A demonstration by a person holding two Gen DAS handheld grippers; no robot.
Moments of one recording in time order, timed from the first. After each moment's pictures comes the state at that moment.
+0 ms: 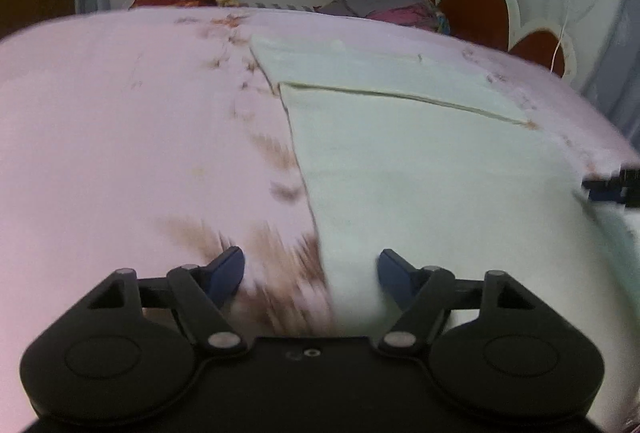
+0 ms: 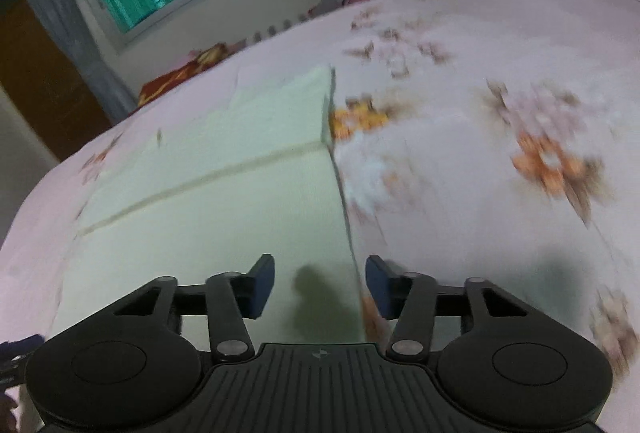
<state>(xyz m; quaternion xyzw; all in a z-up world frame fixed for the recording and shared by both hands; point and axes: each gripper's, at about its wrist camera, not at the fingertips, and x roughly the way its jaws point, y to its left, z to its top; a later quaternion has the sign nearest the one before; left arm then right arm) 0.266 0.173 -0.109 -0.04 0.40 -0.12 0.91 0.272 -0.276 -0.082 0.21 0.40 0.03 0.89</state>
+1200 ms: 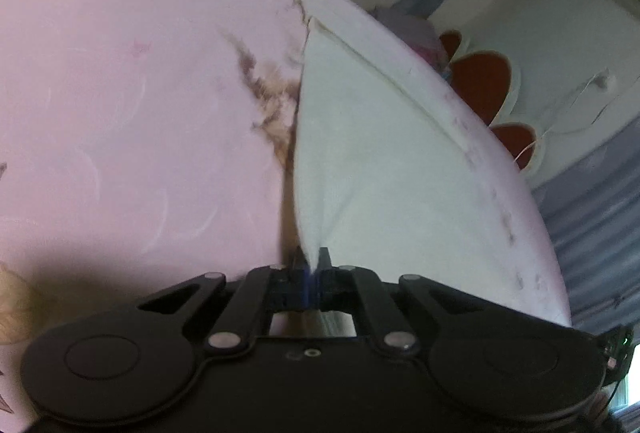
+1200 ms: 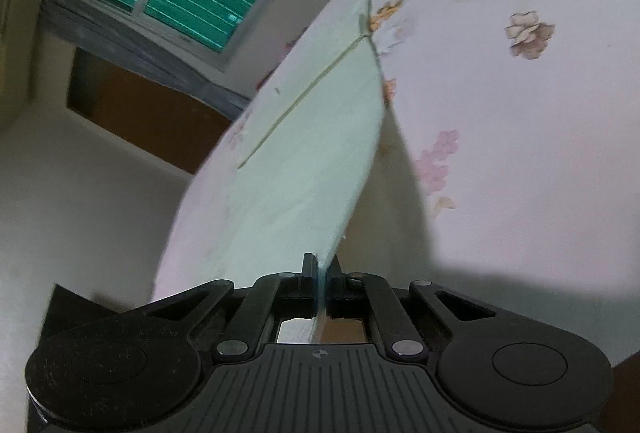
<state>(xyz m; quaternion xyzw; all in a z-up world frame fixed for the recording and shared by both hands) 0.161 0.192 -0.139 -0.29 0.42 -0.12 0.85 0.097 -0.326 -0.098 0.41 0.38 0.19 0.81</state>
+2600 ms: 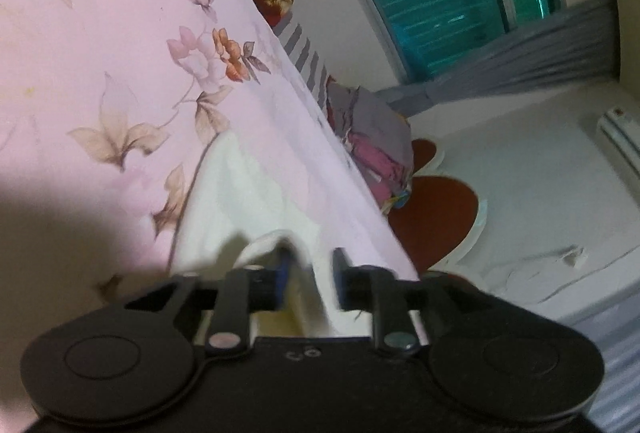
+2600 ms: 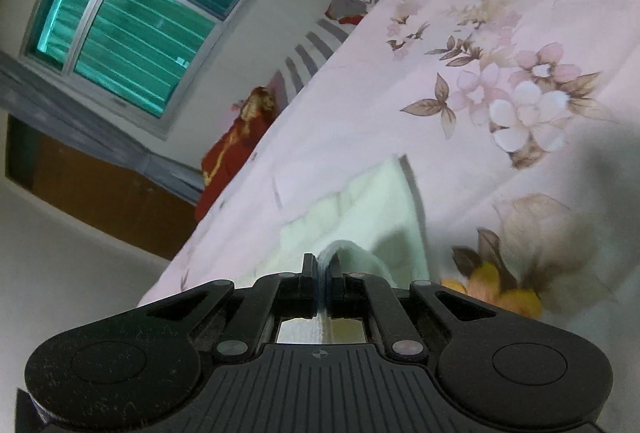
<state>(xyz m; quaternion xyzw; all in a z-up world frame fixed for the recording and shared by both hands) 0.539 0.204 -0.145 -0.49 0.33 -0.14 0.80 0.486 -0.336 -0.095 0.44 0.36 0.10 0.82</state>
